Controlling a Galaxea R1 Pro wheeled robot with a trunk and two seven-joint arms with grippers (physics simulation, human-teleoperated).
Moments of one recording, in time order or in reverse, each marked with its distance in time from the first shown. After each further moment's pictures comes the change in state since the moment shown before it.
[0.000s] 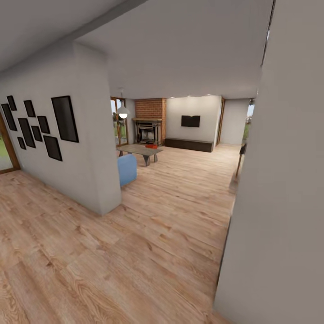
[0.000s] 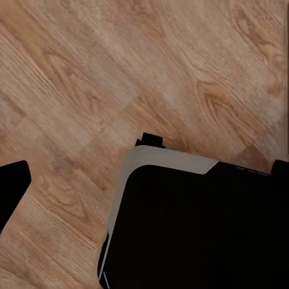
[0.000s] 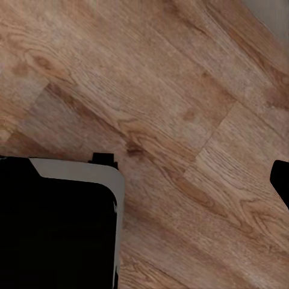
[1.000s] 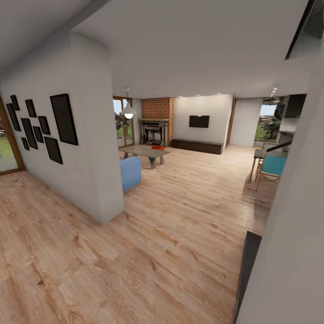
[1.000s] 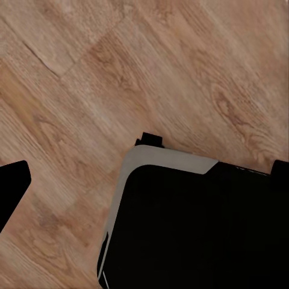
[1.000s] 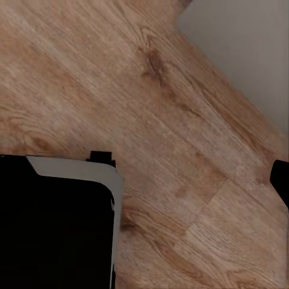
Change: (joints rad) left arm 0.000 0.000 0.001 0.000 0.002 0.000 0.000; right arm 0.000 -0.002 0.003 0.000 0.001 0.006 -0.003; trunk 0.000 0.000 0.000
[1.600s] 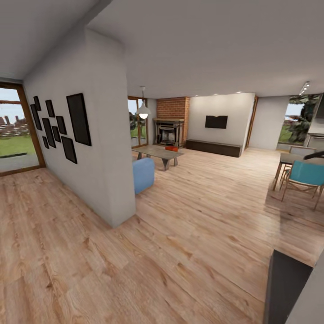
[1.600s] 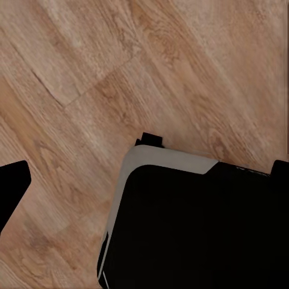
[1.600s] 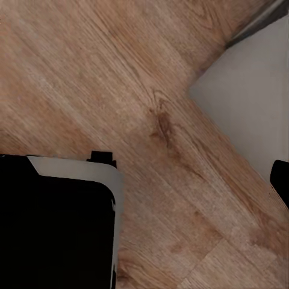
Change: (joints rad) left arm 0.000 0.000 0.000 0.000 0.000 0.000 0.000; right arm 0.000 0.001 0.000 0.000 0.002 -0.001 0.002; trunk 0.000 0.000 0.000
